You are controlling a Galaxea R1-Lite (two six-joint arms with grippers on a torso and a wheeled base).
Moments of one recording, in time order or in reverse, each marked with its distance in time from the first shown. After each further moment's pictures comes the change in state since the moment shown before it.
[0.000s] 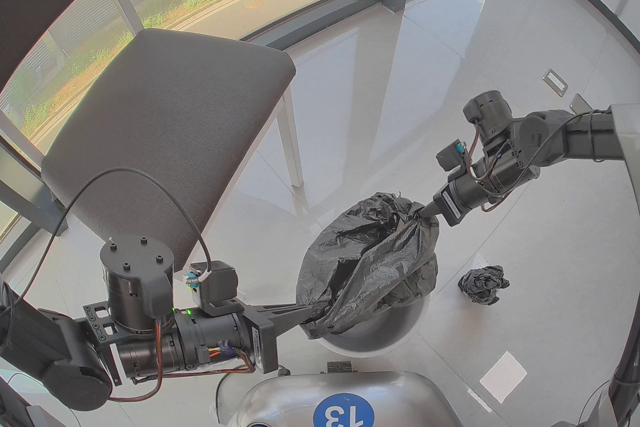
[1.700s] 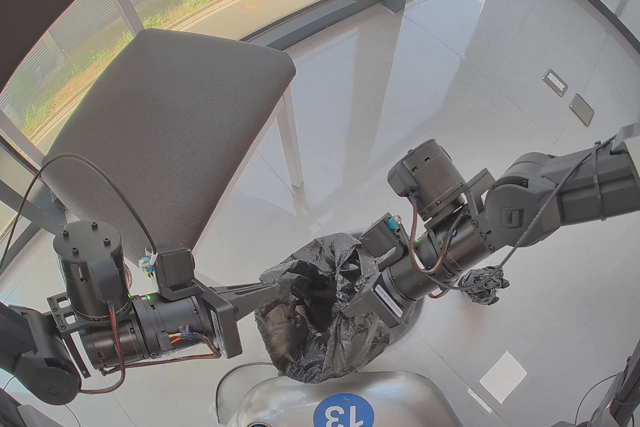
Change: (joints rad) left arm 0.081 -0.121 0.038 0.015 0.005 0.030; right arm 0.381 -0.126 0.290 -0.078 0.091 0.210
